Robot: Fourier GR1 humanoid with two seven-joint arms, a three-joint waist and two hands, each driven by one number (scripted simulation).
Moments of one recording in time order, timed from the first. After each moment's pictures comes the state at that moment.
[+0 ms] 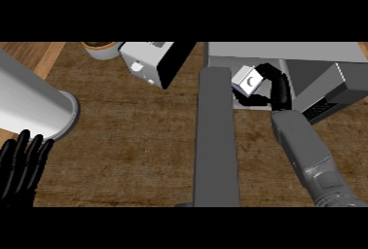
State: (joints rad) left arm 0.35 0.06 0.05 -2.18 0.16 -0.21 -0.06; right arm -0.83 -0.17 -0.17 -0.37 0.16 -0.45 -0.59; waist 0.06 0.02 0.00
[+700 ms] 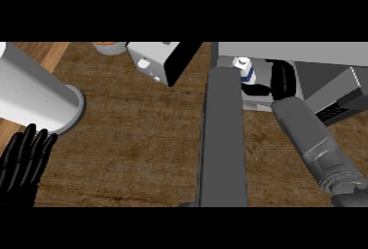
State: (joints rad) left arm 0.31 0.08 0.04 -2.16 0.12 -0.21 -0.04; right arm -0.99 -0.22 -0.13 -0.15 0.30 -0.68 -0.58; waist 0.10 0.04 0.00
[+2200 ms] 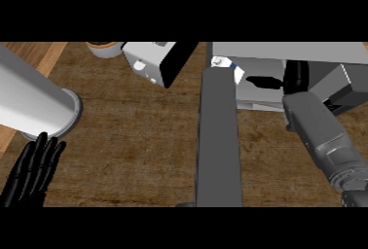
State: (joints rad) left arm 0.37 0.05 -0.02 -2.19 0.03 -0.21 -0.06; right arm -1.02 -0.26 -0.22 -0.14 0.25 -0.68 -0.65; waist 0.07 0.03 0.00
